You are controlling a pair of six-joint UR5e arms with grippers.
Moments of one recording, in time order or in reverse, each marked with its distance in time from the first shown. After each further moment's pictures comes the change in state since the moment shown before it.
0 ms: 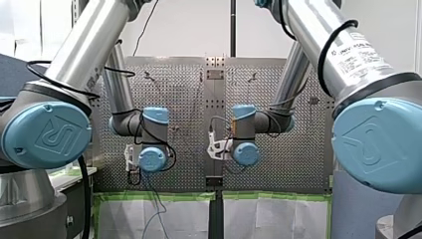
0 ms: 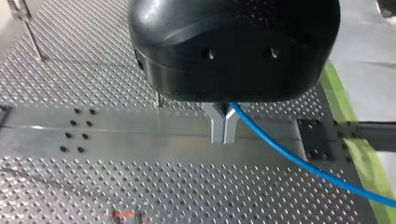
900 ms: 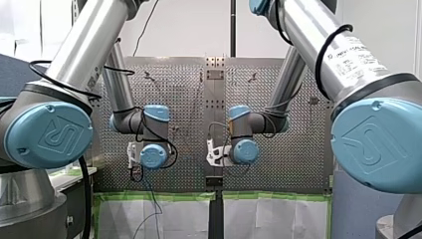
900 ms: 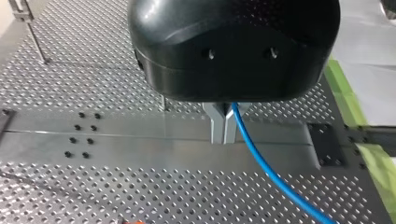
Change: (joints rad) left arm 0.014 0.022 0.024 -0.031 0.045 -0.004; right arm 0.006 0.029 -0.080 0.265 -0.045 0.026
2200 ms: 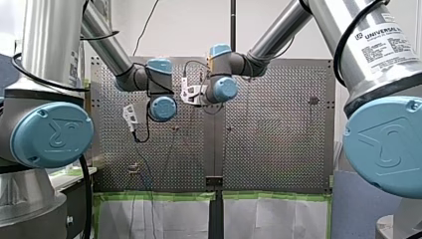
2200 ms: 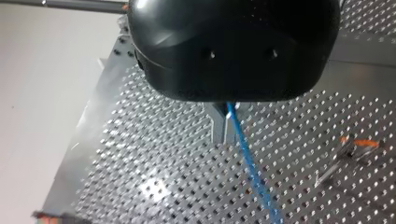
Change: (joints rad) left arm 0.022 0.351 0.158 -0.351 -0.277 -0.171; right arm 0.104 -0.212 -0.335 0.363 -0.181 0.026
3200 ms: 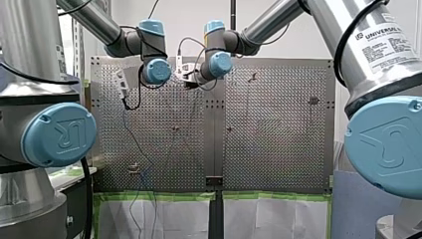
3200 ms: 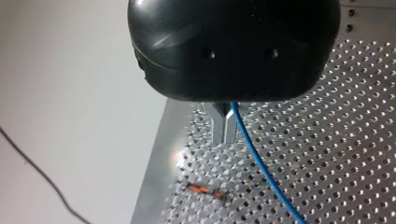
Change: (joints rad) left arm 0.058 0.217 0.136 -0.284 -0.055 0.046; right arm 0.011 0.012 -0.254 0.274 -0.059 0.017
